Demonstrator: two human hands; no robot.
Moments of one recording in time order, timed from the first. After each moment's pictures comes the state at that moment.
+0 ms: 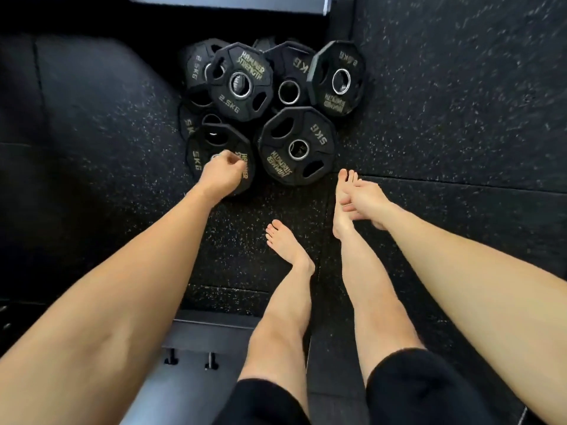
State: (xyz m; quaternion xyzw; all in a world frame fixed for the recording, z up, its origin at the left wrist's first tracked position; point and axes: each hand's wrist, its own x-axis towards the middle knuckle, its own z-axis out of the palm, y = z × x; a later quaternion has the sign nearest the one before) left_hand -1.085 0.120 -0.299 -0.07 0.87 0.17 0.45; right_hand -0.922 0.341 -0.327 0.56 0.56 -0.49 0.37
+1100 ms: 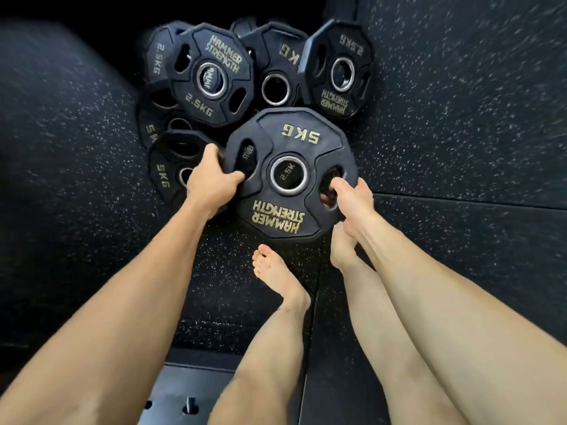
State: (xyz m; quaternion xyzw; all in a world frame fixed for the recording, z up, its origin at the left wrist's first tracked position) left_hand -1.090 0.152 -0.408 -0.11 0.90 0.18 0.39; right_hand -0.939 0.343 -0.456 0.64 0.43 -0.61 0.18
